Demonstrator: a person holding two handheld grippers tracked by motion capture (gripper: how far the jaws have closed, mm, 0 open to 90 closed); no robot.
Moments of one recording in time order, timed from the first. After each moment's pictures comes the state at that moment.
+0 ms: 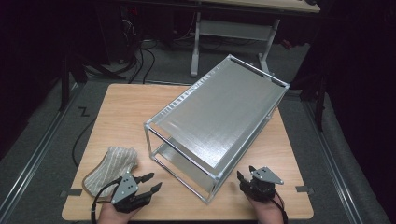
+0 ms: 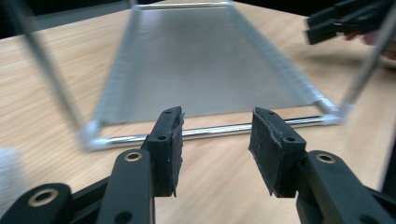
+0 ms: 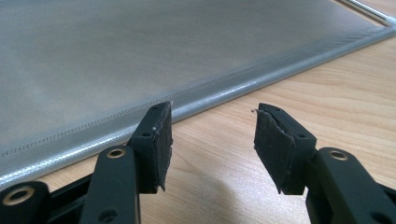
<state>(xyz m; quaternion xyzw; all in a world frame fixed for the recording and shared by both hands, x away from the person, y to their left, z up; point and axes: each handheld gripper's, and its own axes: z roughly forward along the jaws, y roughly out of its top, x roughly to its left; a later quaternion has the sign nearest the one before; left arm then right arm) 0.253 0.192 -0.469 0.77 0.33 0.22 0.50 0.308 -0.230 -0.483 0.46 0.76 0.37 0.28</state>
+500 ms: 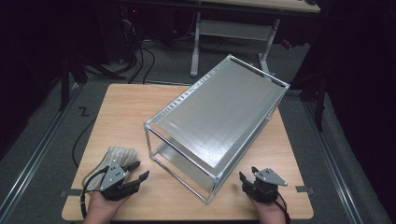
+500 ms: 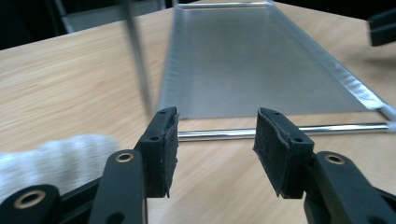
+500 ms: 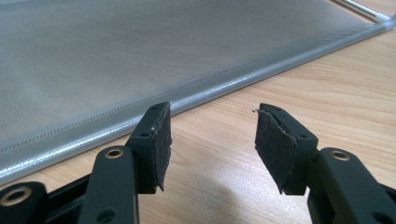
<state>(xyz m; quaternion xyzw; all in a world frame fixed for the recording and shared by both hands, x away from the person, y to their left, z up) 0.275 0.226 -0.462 0.75 0.37 0.25 0.48 0.304 -0.238 -0.482 0.46 0.75 0.37 0.28</state>
